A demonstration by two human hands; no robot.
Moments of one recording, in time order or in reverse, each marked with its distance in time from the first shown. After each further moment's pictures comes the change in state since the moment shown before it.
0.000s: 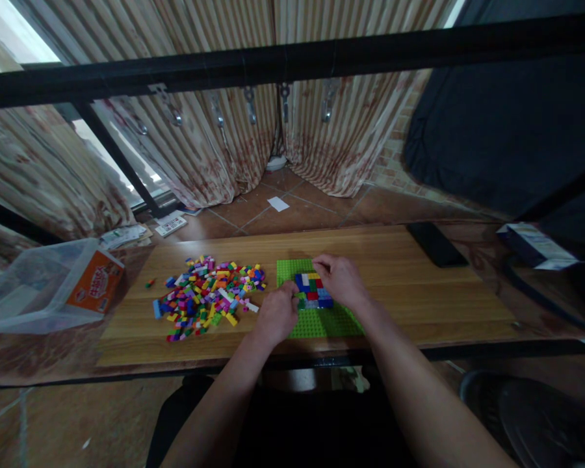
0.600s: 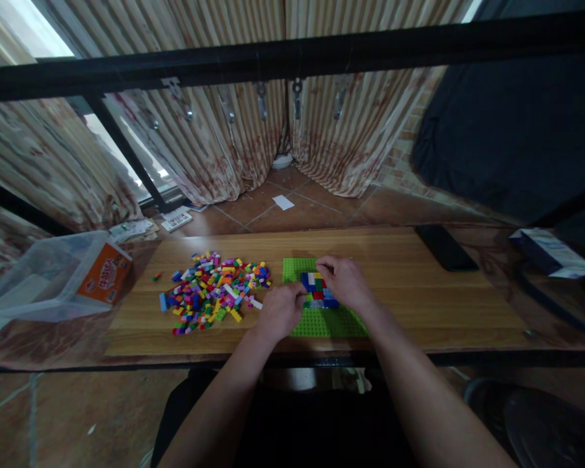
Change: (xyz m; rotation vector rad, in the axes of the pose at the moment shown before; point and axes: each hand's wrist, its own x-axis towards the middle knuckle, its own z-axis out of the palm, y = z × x) left_hand -0.002 0.003 -0.008 0.059 -0.015 0.091; right_hand -0.002 -0.004 0.001 -0.050 -0.059 0.005
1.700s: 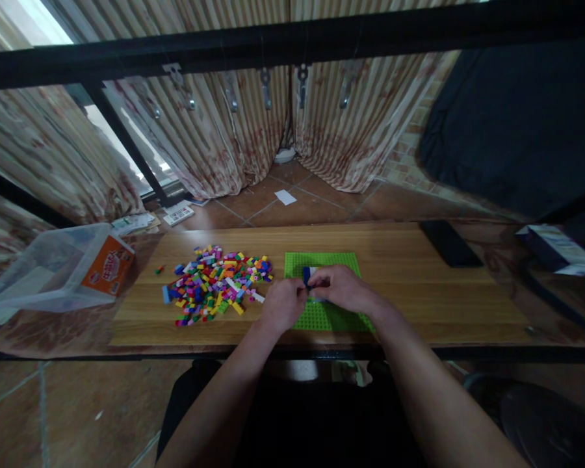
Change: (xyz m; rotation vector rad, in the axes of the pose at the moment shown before) left_hand 0.001 0.001 0.003 -0.018 0.037 -0.067; right_hand -0.011 -0.001 -0.001 0.209 -0.406 -0.054
